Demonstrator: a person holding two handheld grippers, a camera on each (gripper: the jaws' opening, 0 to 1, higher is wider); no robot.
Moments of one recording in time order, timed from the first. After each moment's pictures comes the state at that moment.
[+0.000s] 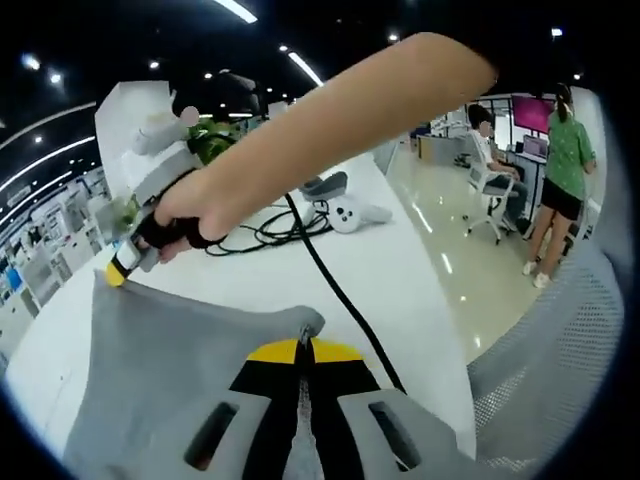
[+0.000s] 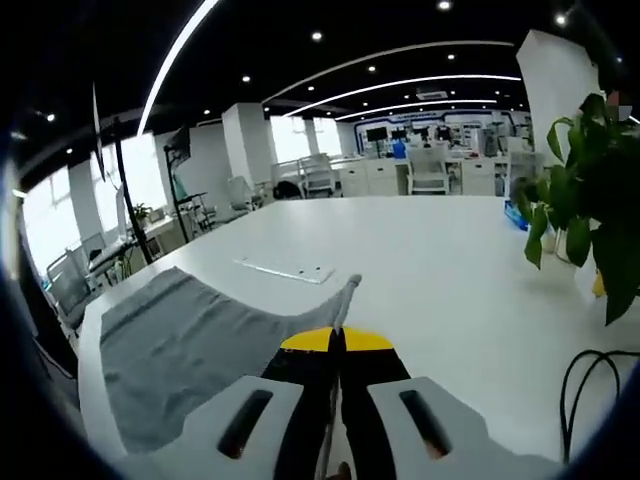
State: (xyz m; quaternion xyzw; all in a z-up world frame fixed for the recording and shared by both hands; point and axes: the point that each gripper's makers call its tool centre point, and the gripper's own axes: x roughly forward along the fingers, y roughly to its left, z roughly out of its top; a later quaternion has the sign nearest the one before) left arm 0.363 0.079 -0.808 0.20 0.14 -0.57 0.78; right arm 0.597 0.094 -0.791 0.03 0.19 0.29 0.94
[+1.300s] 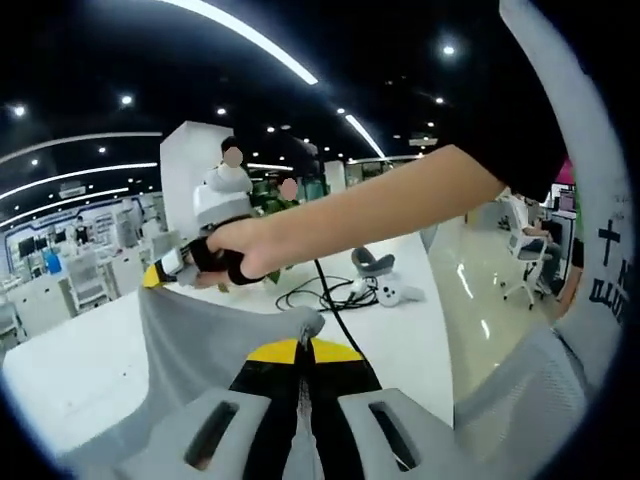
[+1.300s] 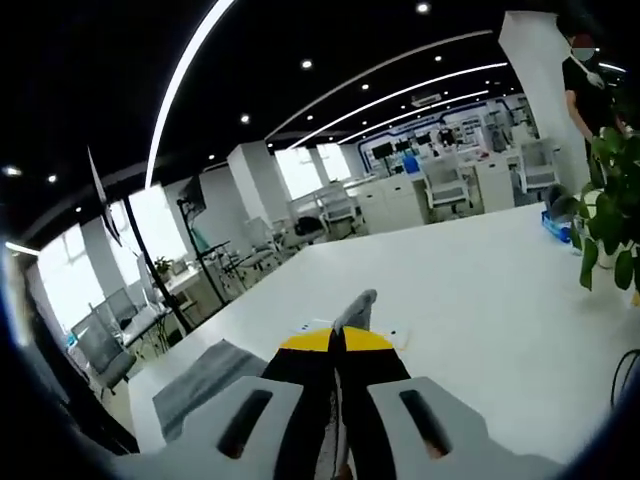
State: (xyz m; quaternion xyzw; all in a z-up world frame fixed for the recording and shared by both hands) left arm 0.368 0.190 -0.697 0.09 0.06 -0.49 0.86; right arm 0.609 0.207 -0.687 0.13 0.17 0.33 0.92
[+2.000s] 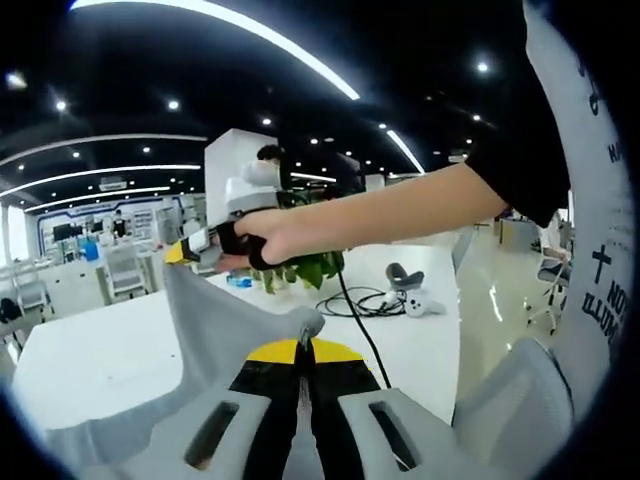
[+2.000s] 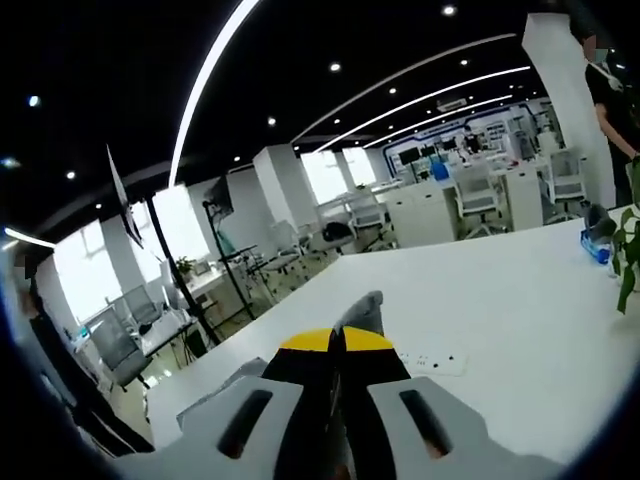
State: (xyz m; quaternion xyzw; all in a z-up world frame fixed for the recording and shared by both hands) left arm 0.350 0.275 -0.663 0.07 0.05 -0.42 0.91; right arm 0.600 0.292 -0.639 0.12 0.15 0.37 0.91
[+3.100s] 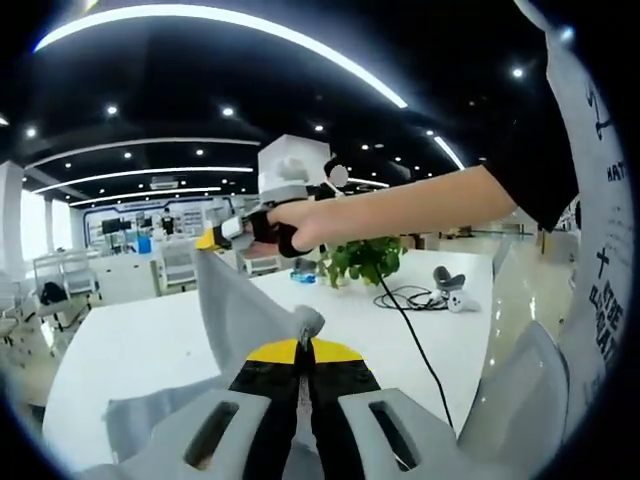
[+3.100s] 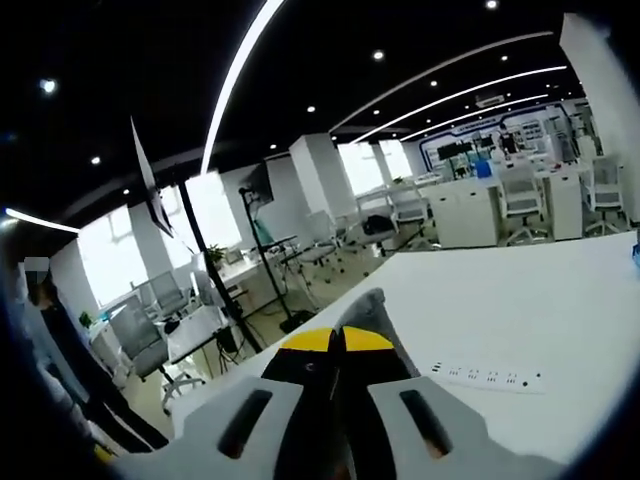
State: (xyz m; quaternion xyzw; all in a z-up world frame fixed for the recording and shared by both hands) left arm 0.331 0.431 -0.650 0.05 0.04 -0.31 0.95; right arm 0.574 0.453 -0.609 0.11 0.15 0.44 0.88
